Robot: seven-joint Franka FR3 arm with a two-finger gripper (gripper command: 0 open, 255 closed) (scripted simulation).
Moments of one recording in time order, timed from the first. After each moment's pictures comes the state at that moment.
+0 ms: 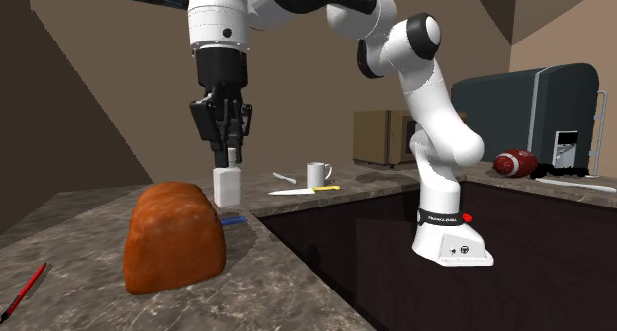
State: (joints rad) arm 0.33 0.40 0.58 -1.38 -0.21 1.69 1.01
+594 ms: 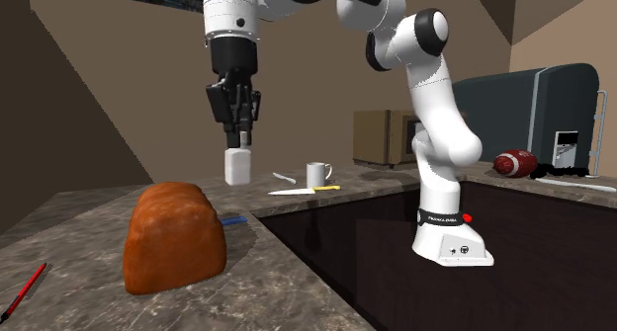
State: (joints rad) arm 0.25 0.28 0.58 -1.47 -0.15 1.68 0.94
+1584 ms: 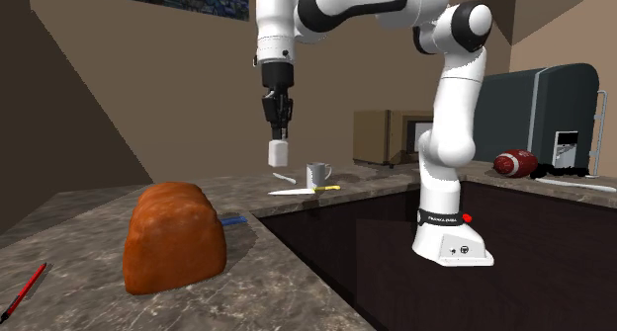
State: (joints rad) arm 0.02 -0.19 0.42 -1.98 0.07 1.78 0.52
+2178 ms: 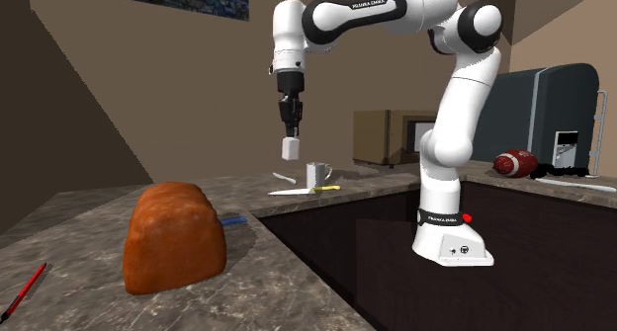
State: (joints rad) arm -0.05 -0.33 0.27 -2.12 0.07 1.78 0.29
